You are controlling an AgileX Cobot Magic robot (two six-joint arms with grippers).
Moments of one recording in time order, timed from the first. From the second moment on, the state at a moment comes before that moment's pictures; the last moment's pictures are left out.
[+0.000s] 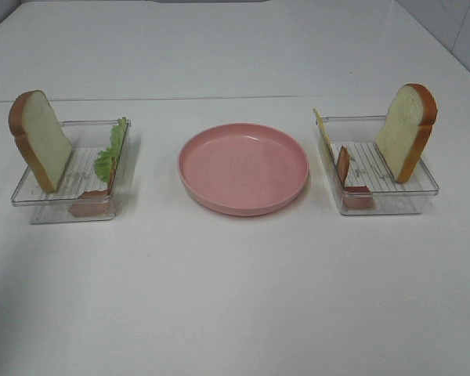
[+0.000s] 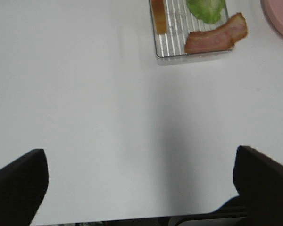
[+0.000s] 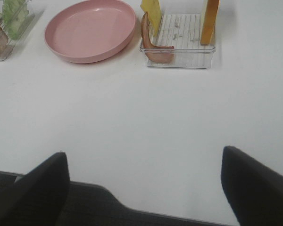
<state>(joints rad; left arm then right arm) 0.02 1.03 -1.14 0.04 1.22 0.03 0.05 0.00 -0.46 0.18 1.11 -0.09</state>
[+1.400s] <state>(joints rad) -0.07 2.27 -2.02 0.05 1.22 0.00 0.05 0.00 -0.46 0.18 1.11 -0.09</state>
